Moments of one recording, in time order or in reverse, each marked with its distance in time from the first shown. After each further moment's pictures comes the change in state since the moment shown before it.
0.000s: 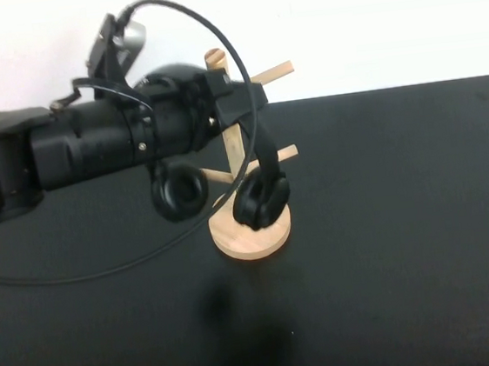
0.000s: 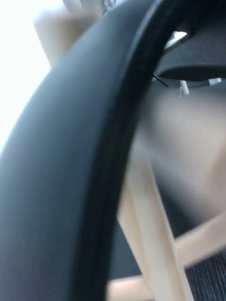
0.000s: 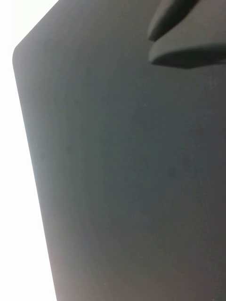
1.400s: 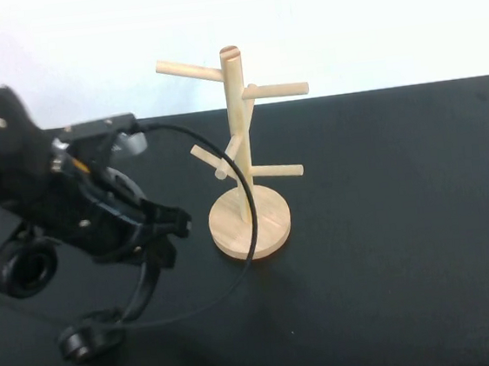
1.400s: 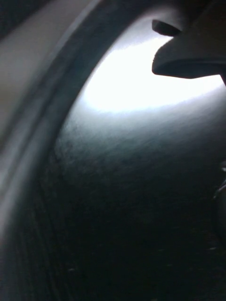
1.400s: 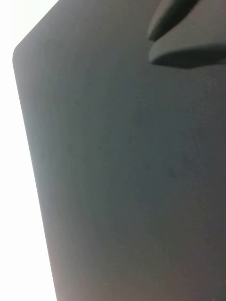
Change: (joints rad) right arm 0.000 0.000 0.000 0.000 0.000 0.000; left arm 0.000 -0.058 -0.076 1.316 0.361 -0.901
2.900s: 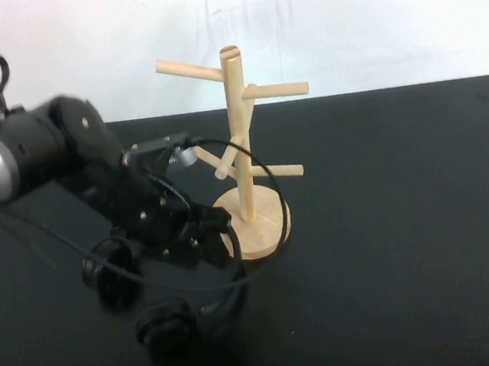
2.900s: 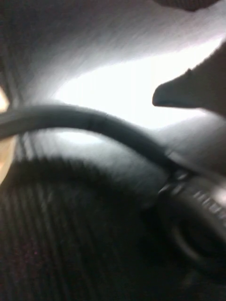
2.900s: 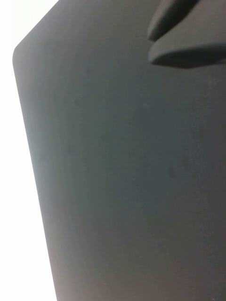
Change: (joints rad) right arm 0.000 0.000 0.000 0.000 0.000 0.000; left arm 0.000 0.314 -0.113 -0.158 -0.063 0.173
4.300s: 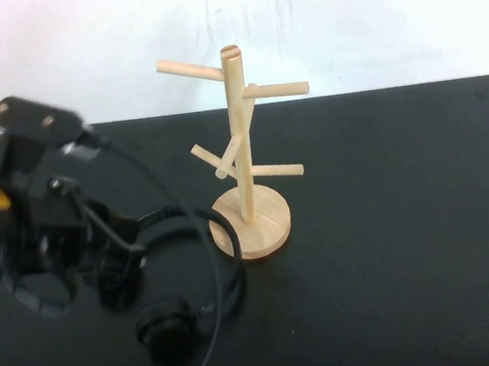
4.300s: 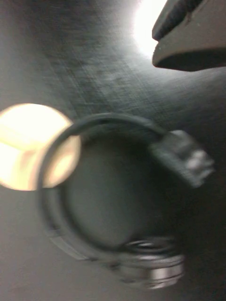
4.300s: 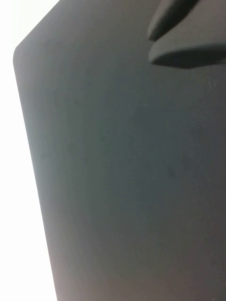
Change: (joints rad) right arm 0.000 0.000 0.000 0.000 0.000 0.000; left arm 0.000 -0.661 0.329 0.158 -0.203 0.137
